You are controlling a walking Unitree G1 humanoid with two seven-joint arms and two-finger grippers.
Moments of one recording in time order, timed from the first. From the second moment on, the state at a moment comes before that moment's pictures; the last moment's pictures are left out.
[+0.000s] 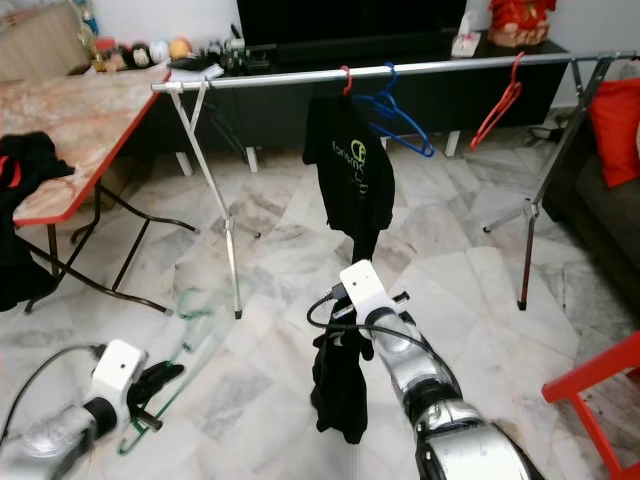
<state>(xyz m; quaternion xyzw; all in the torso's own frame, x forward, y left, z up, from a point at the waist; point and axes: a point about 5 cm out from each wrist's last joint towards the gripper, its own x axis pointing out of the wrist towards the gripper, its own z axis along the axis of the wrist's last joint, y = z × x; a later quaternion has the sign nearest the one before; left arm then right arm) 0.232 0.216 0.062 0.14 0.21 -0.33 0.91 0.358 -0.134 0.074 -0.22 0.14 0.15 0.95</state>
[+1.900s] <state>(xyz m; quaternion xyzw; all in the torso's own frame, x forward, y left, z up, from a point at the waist) 0.231 0.197 0.085 0.12 0.27 -0.37 0.88 0.357 -0.110 0.072 -0.23 0.17 0.22 0.93</state>
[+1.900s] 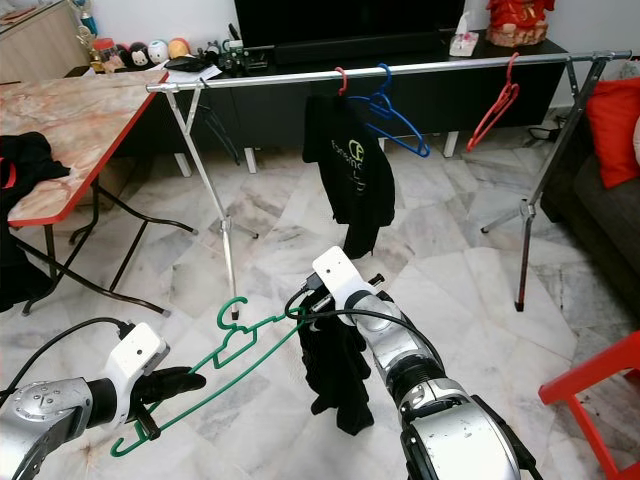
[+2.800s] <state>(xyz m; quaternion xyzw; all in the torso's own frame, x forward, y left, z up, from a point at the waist) 0.239 0.188 0.098 0.09 0.25 -0.45 0.85 0.359 -0.109 0.080 -0.23 0.18 0.27 0.92</state>
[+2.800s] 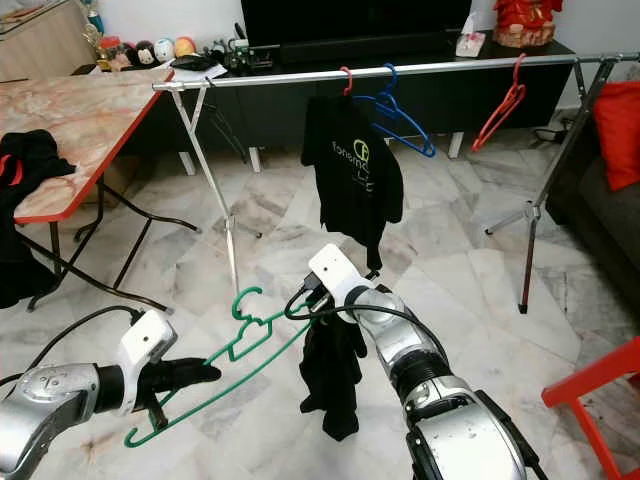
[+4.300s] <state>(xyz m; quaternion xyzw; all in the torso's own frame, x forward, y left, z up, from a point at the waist) 0.266 0.190 0.095 0.14 0.23 -0.38 0.88 0.346 -0.095 0.121 -0.23 0.15 0.33 0.90</state>
